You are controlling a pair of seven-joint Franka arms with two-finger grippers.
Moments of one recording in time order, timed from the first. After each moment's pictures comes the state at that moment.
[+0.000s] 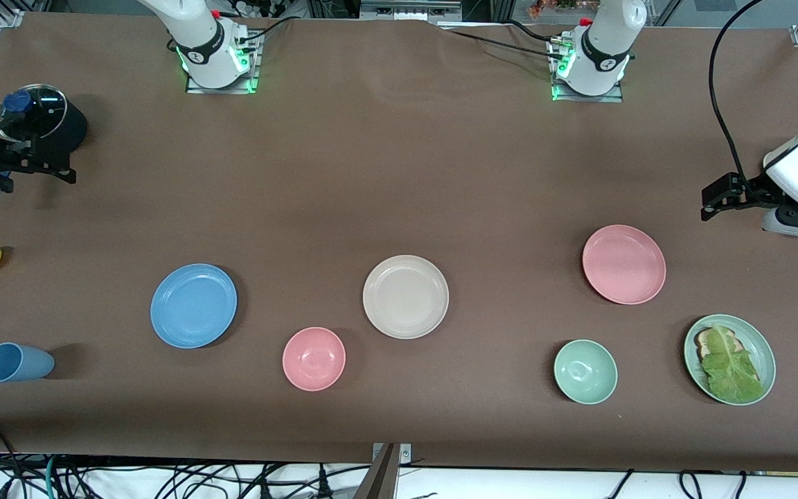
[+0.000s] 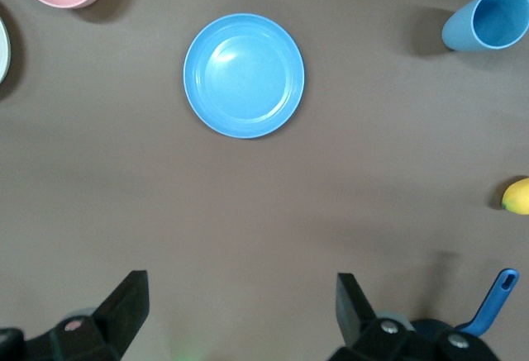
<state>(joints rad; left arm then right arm) 0.03 0.07 -0.01 -1.67 0.02 1.79 0.18 0.20 0.12 -0.22 -1.45 0.02 1.49 -0.20</state>
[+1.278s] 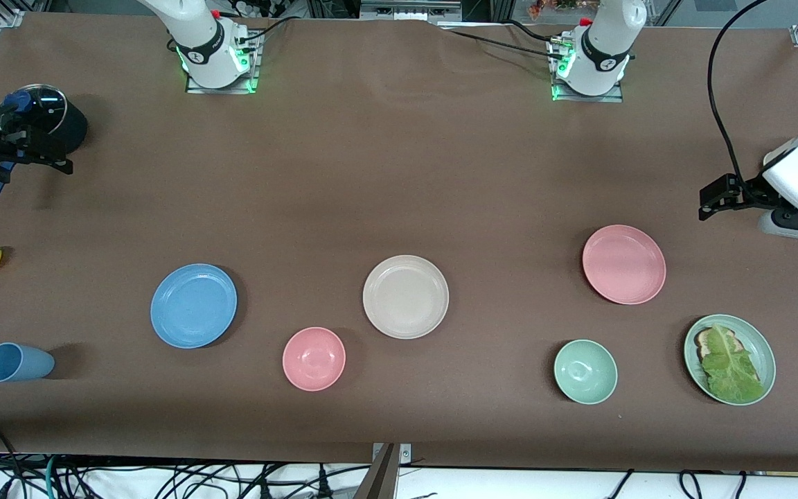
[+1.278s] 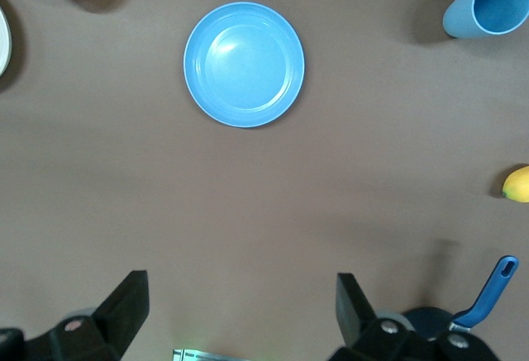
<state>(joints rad) 0.03 0.08 -0.01 -1.68 0.02 1.78 0.18 0.20 0.11 -0.23 -1.45 0.02 1.47 -0.20</state>
